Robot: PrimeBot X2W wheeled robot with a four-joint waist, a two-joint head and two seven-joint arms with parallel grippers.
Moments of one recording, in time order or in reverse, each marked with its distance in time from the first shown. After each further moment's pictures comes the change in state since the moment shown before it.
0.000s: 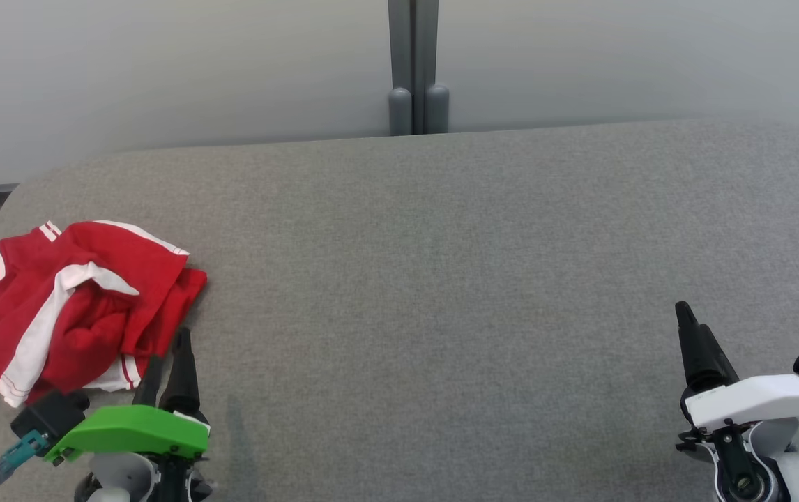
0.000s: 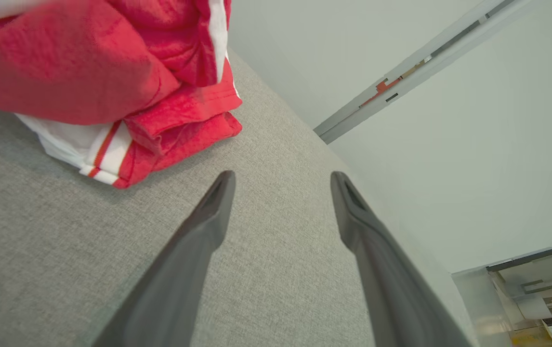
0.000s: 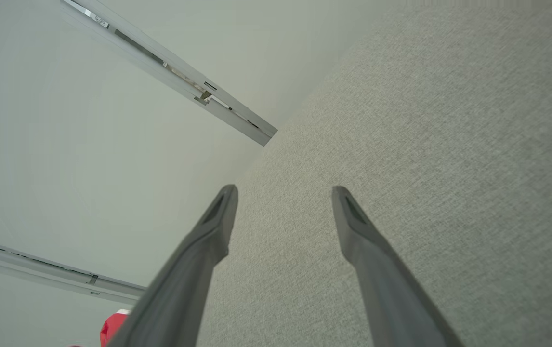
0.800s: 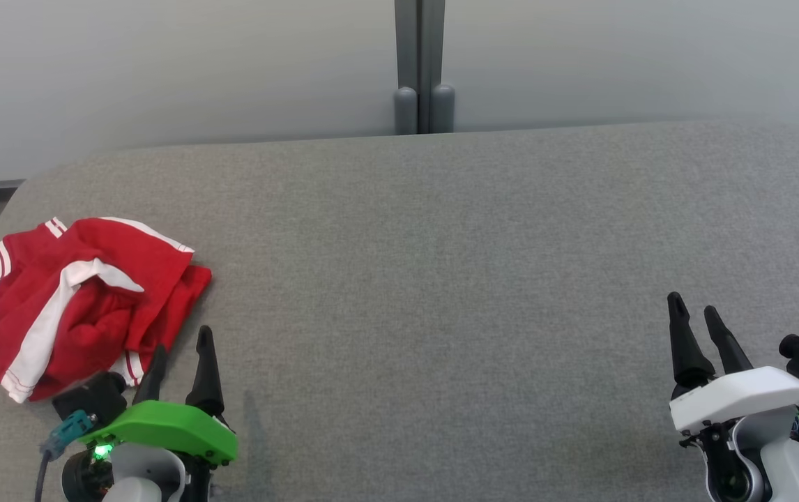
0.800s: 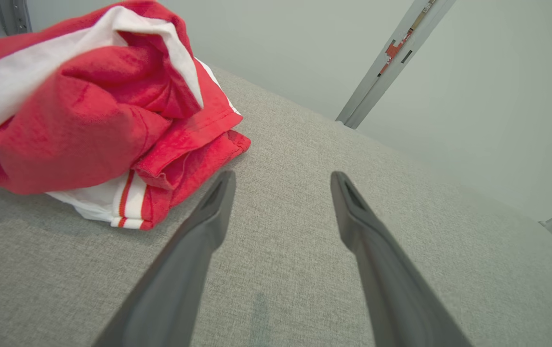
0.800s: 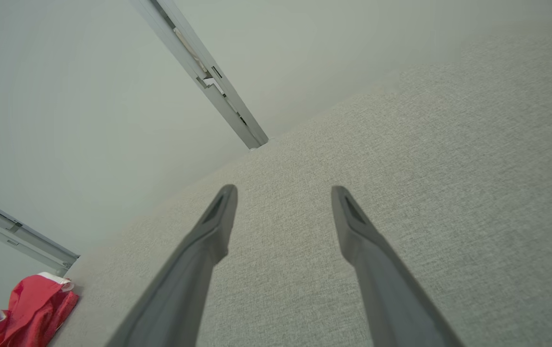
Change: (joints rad) left arm -0.026 0.040 -0.100 0.046 0.299 0.040 -0.077; right arm -0.018 -0.013 0.021 0.000 -0.323 0.000 -0.078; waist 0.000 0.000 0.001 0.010
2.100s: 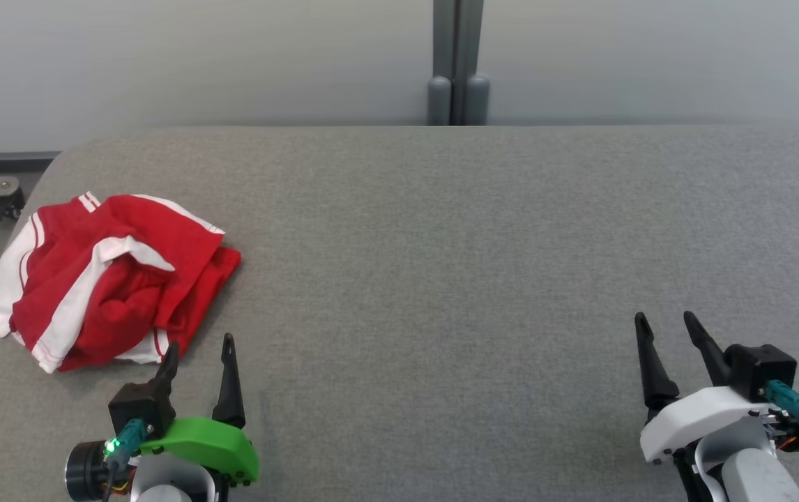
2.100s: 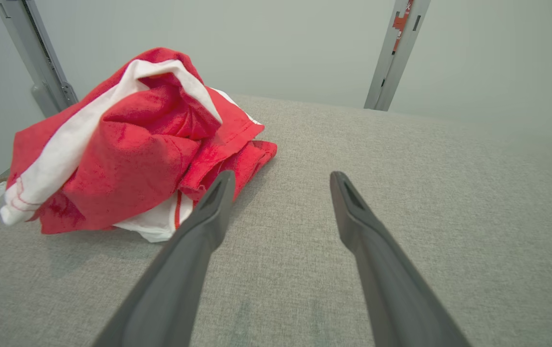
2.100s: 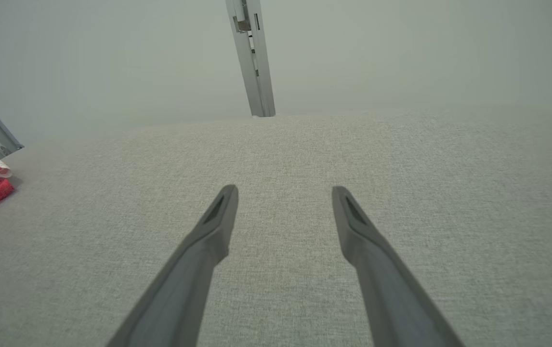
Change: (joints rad) left arm 0.009 -0.026 -0.022 0.032 0.355 0.028 -0.098; right arm 0.001 0.019 0.020 0.061 -0.439 0.000 -0.097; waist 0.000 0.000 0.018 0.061
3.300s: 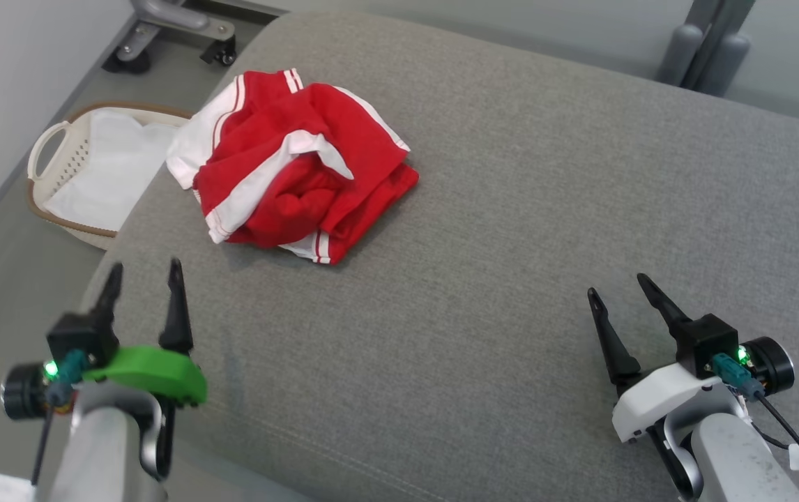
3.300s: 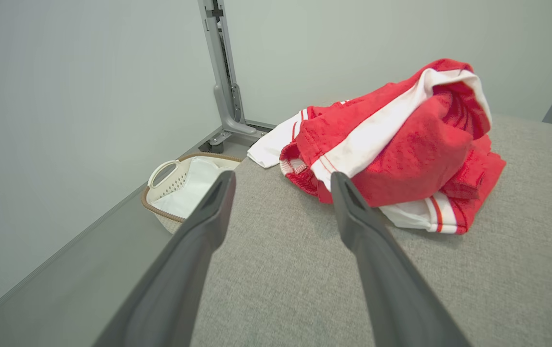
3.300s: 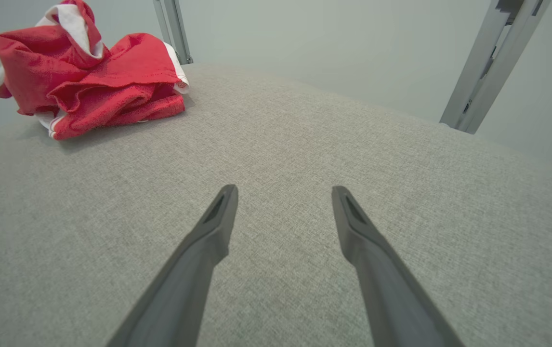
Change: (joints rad) left arm -0.172 0.002 0.170 0.109 0.136 -0.126 -0.049; right arm -0.092 -0.044 0.146 0.029 -0.157 0.001 -0.050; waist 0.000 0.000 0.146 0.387
